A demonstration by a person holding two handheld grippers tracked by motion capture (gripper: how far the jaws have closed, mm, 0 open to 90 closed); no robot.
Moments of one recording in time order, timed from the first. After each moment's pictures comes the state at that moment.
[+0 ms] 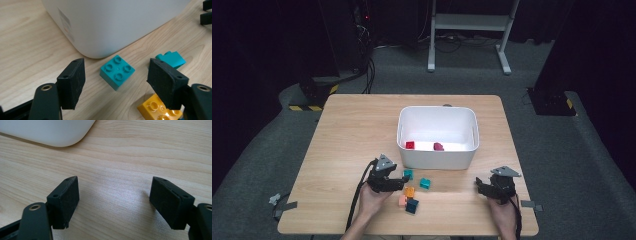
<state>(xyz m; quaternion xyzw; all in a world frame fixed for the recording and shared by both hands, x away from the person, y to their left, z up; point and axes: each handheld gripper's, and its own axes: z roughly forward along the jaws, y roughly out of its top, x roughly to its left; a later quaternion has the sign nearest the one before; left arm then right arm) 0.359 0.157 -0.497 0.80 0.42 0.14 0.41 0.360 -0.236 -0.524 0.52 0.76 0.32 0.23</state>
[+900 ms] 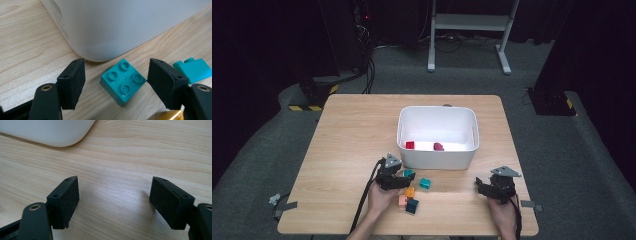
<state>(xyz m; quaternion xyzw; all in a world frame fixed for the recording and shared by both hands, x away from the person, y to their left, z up) 0.376 0.140 -0.515 0.79 0.45 0.14 0.39 0.360 -0.236 -0.524 0.52 0.76 0.32 0.23</state>
